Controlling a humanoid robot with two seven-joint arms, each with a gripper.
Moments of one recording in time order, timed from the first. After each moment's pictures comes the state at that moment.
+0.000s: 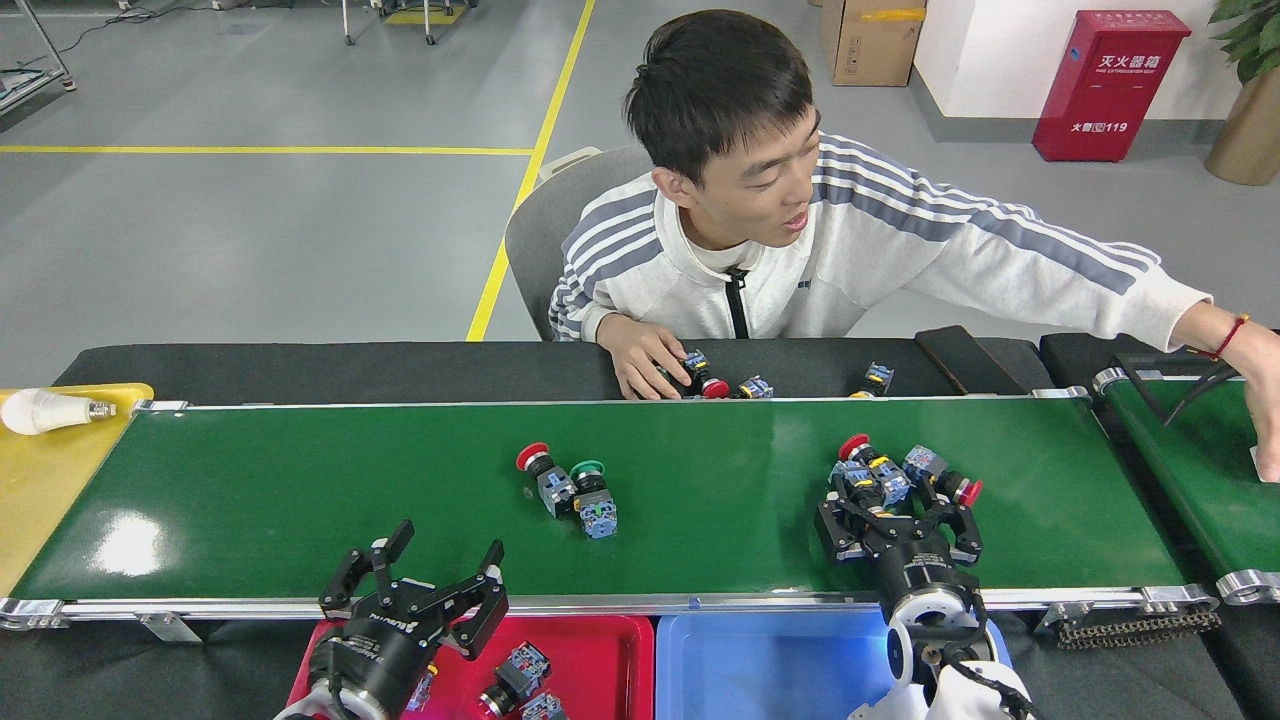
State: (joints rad) left arm -0.01 0.07 -0.14 -1.63 -1.46 -0.11 -0.22; right arm -0.28 0.07 0.03 -1.20 1.44 0.05 0.09
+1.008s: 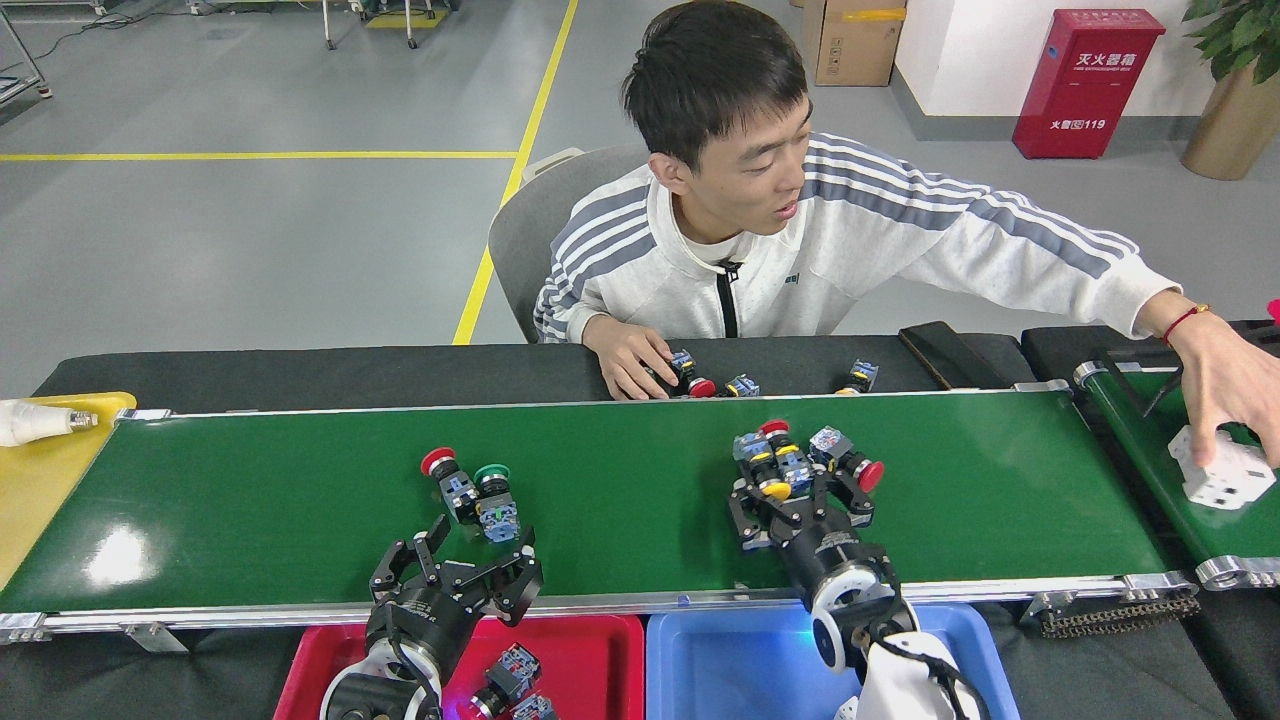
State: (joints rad) left arm -0.15 0.04 -0.17 -1.41 -1.46 -0.01 -0.23; right arm -0.12 0.09 0.24 -1.42 1.42 -0.34 0.09
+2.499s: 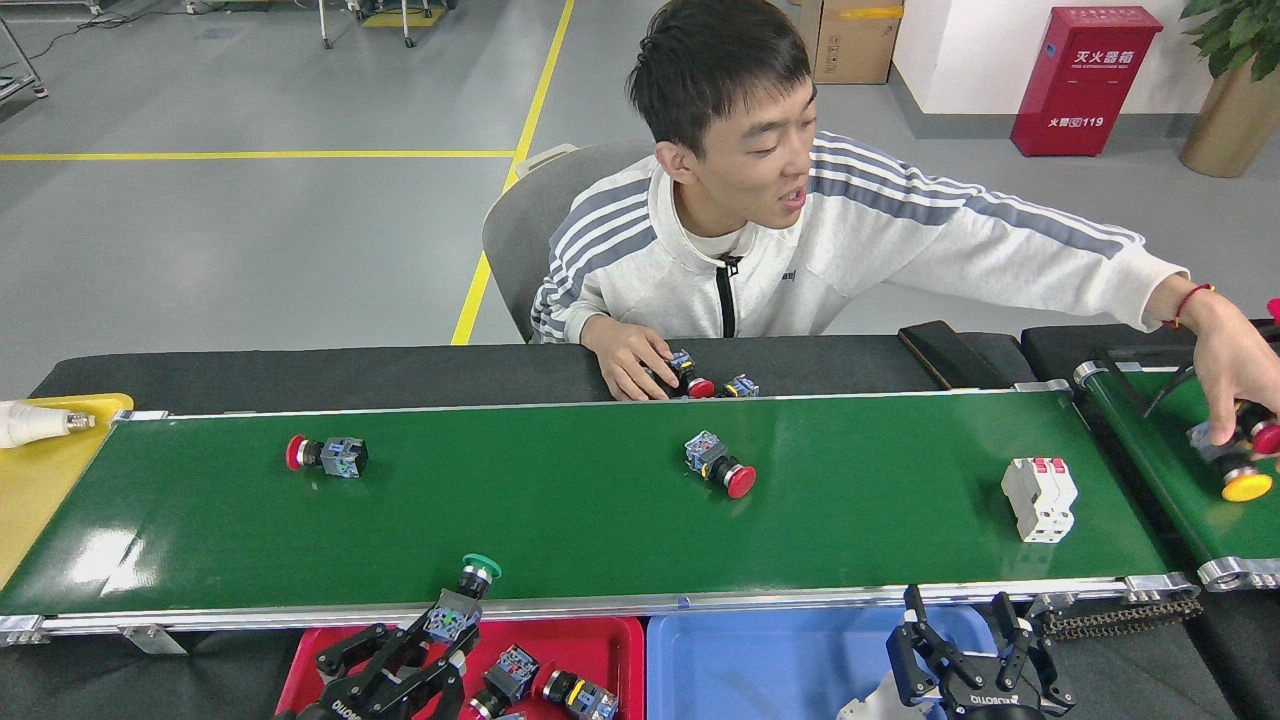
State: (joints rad) left arm 0.23 0.16 0.10 -1.74 -1.37 -0.66 -0.17; right arm 0.19 0.05 -0.09 -1.62 1.36 -0.04 -0.09
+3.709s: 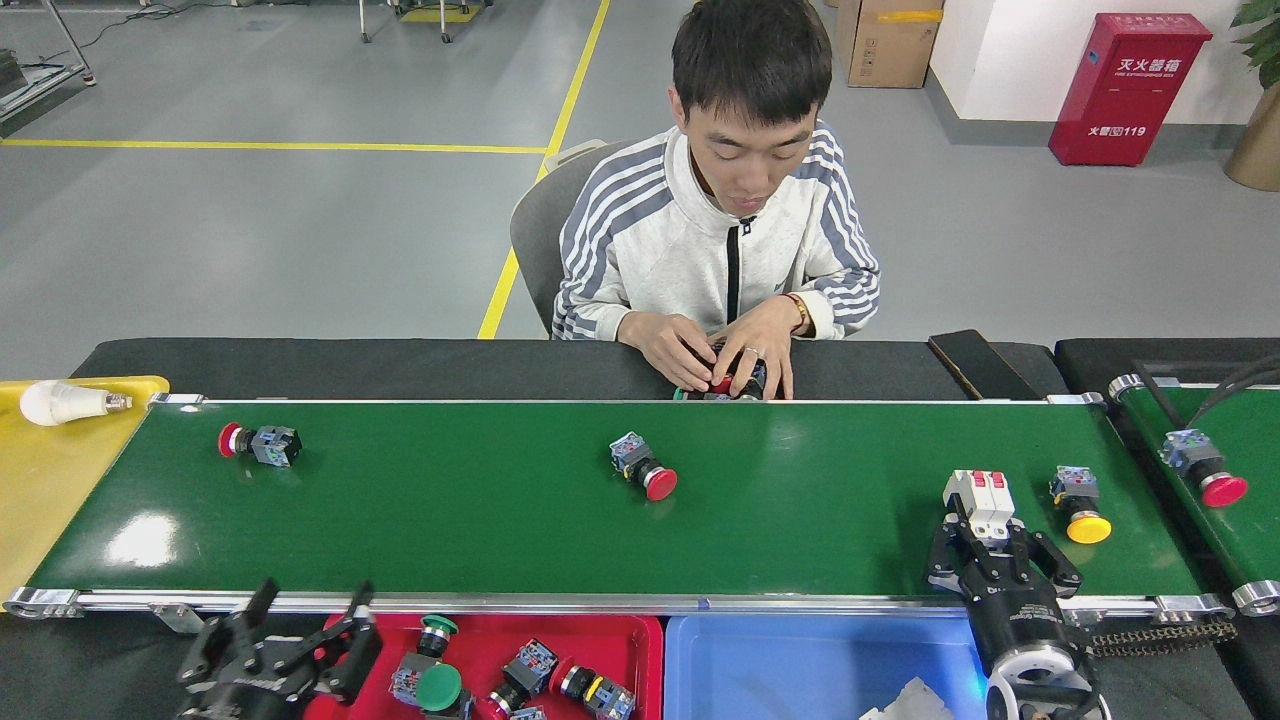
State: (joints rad) left arm 0.07 0.15 -0.05 -1.74 -1.37 -0.19 -0.16; right arm 0.05 -0.06 0.00 -1.56 1.34 -0.08 0.06
